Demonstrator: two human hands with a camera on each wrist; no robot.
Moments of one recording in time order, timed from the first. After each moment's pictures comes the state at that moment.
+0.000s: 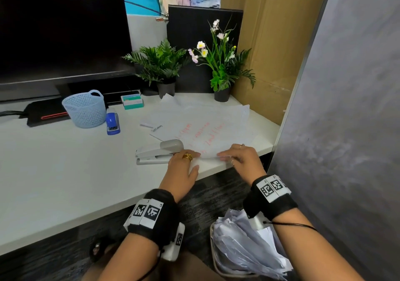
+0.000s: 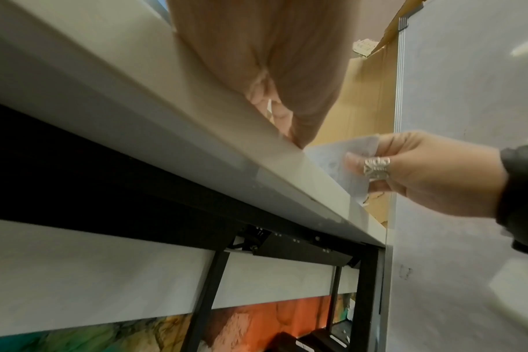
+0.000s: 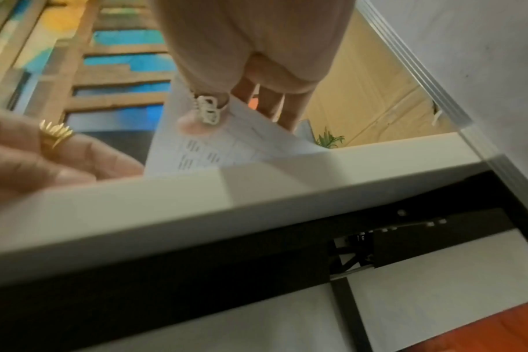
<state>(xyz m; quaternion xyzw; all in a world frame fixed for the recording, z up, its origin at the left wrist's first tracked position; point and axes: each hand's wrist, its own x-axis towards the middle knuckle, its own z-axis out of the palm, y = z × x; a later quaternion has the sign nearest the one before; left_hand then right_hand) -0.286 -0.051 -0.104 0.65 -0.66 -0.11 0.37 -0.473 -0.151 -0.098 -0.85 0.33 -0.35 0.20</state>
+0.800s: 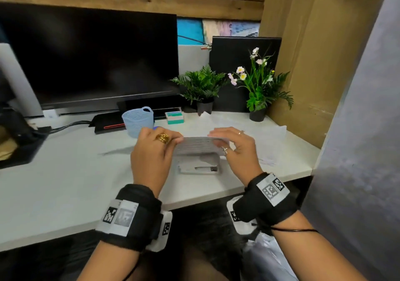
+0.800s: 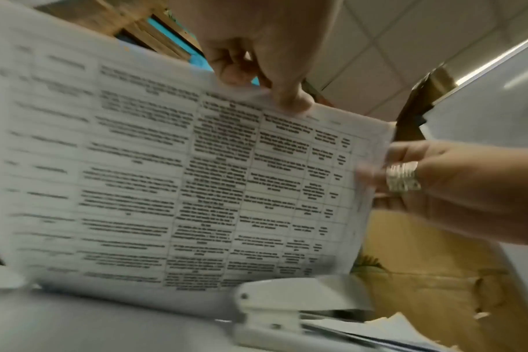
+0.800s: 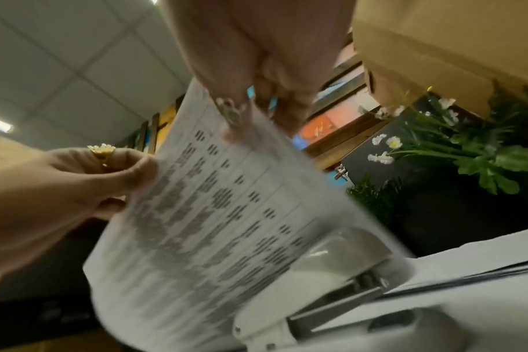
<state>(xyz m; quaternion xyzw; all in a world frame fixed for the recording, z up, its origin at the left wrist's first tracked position) -0.211 0.034 0.000 0.64 -0.55 0.29 0.45 -0.369 -0.083 -0.007 -0.79 0.15 -0.52 0.27</state>
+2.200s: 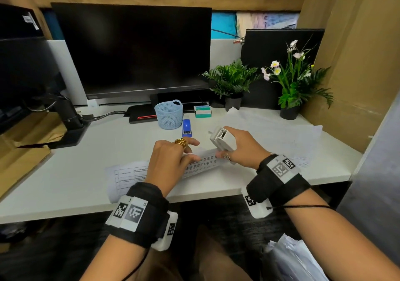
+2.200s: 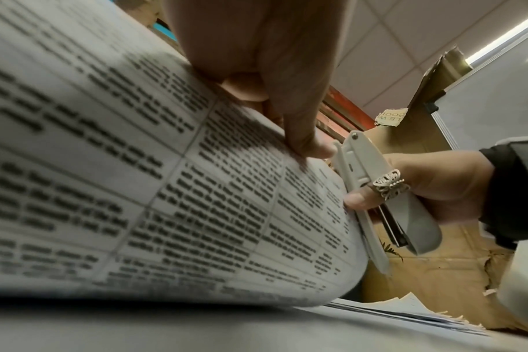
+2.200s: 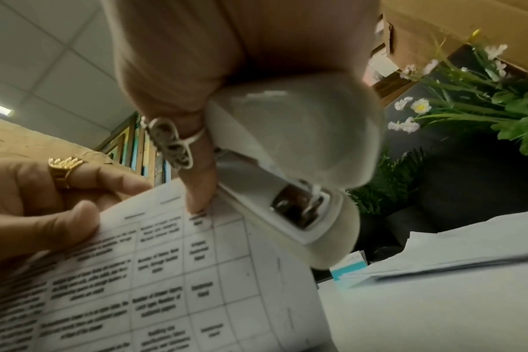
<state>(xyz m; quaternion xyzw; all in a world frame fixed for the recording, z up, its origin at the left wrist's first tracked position) -0.183 0.066 -0.018 0.75 -0.56 0.11 0.32 -0.327 -0.082 0.003 -0.89 0.21 -0.22 0.34</state>
